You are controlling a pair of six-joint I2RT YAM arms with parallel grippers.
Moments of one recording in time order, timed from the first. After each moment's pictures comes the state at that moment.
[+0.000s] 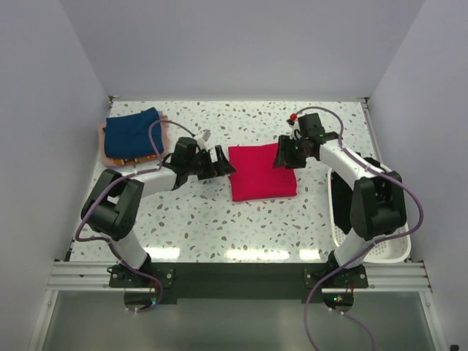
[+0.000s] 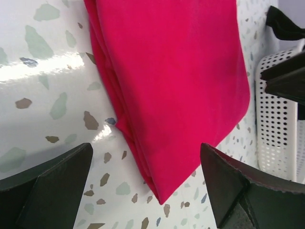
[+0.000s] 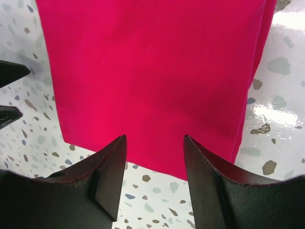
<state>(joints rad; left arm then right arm) -0.41 1.72 0.88 0.20 0.40 -0.61 0.25 1.68 1.25 -0.57 -0.27 0.29</state>
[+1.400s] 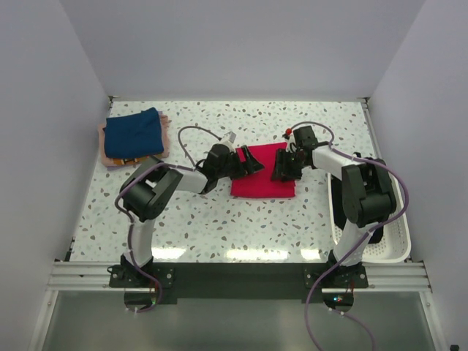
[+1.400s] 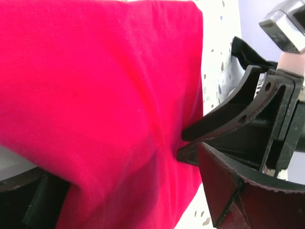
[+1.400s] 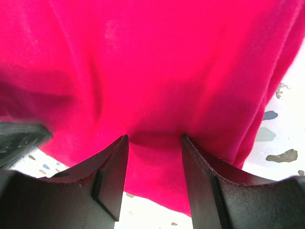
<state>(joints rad) -0.62 2.03 1.01 0.59 0.23 -0.89 0.25 1.83 1.14 -0.44 -0.34 0.29</state>
